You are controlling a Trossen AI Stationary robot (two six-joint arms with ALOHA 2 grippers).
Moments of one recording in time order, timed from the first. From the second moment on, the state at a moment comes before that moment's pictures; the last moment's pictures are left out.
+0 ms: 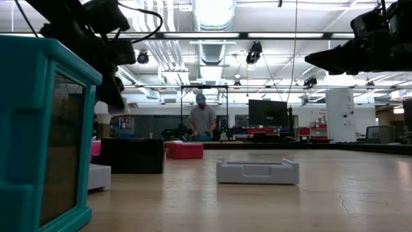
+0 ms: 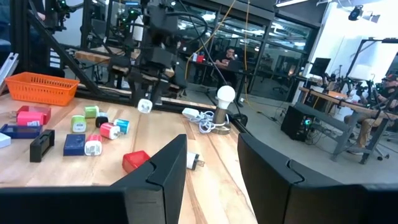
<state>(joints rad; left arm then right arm) 0.12 1.12 0.60 -0.43 0.10 -0.19 -0.29 0.31 0.01 0.37 -0.13 -0.19</state>
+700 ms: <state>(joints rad) -0.22 1.04 0.62 -0.72 0.03 -0.80 -0.29 0.31 0.01 0.37 -0.13 -0.19</state>
